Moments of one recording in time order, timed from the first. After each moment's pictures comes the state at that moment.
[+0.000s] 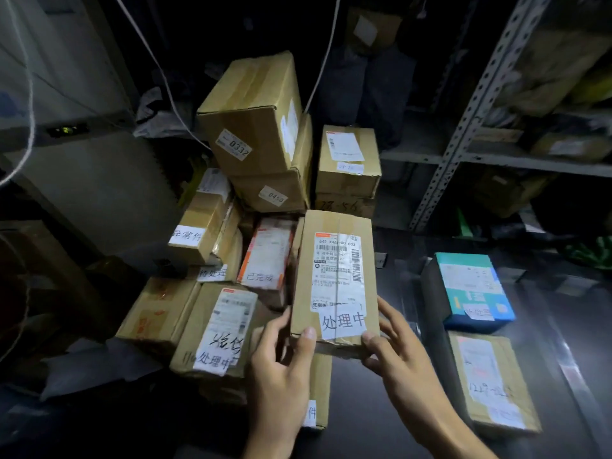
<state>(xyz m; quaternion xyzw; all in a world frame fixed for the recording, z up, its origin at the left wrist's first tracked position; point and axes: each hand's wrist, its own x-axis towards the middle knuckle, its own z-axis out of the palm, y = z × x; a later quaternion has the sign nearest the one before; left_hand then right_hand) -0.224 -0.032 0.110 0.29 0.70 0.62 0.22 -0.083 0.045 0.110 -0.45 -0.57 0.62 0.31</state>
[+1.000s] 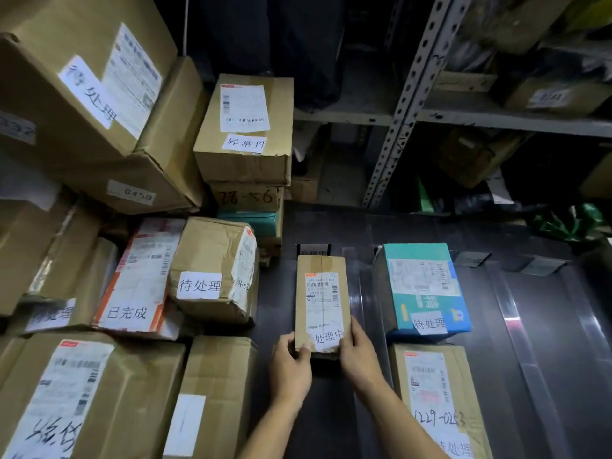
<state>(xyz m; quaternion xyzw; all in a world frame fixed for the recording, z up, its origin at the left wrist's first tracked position) -0.125 0.158 -0.094 0.21 0.81 0.39 0.39 -0.015 0.213 -0.089 -0.64 -0.50 0.56 0.18</state>
